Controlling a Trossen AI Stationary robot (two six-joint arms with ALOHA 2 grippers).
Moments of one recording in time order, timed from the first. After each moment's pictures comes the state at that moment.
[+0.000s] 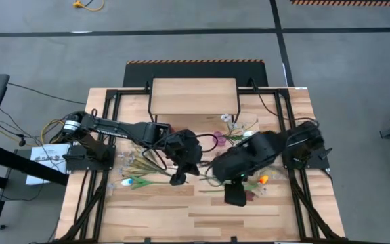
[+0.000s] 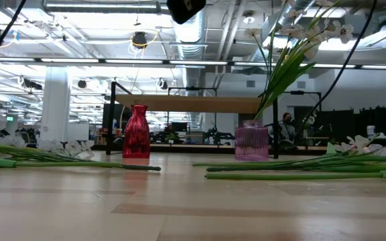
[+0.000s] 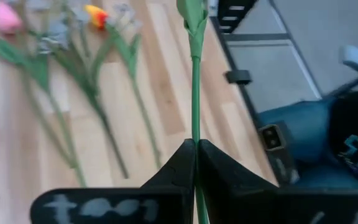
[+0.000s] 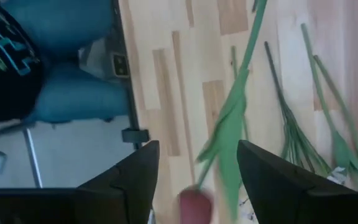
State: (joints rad) left arm -0.14 1.68 1.54 -0.63 0.32 -0.08; right arm 0.41 1.90 2.24 -1.57 -0.16 0.56
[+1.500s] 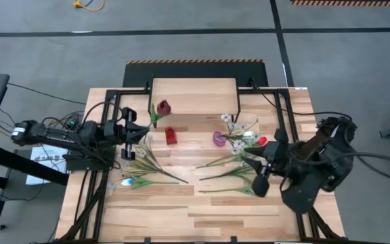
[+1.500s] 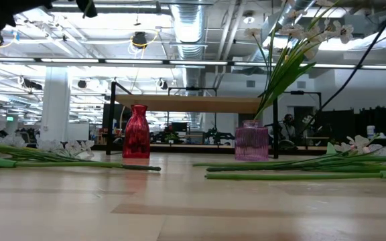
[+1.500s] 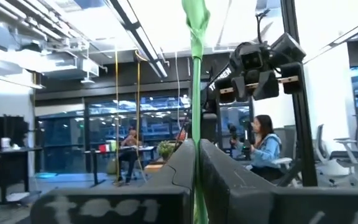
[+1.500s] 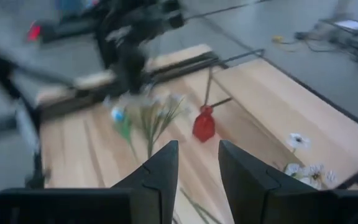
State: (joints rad) left arm -0.06 0.66 0.29 0.85 -0.09 0.12; right arm 0.81 1.66 2.16 -1.57 1.02 1.02
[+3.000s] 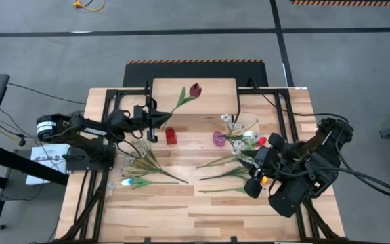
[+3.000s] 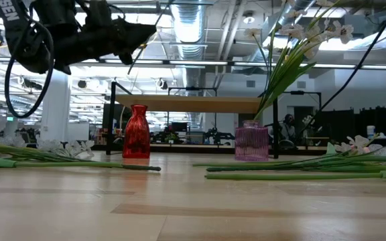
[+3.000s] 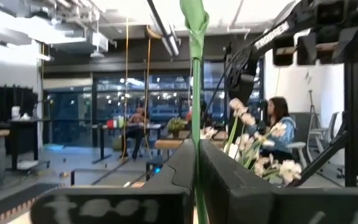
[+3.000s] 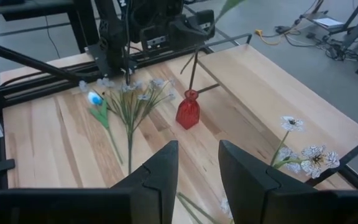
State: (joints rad) left arm 0.39 1.34 0.29 1.47 0.28 -0.09; right arm 0.78 1.66 2.03 -1.57 0.99 1.04
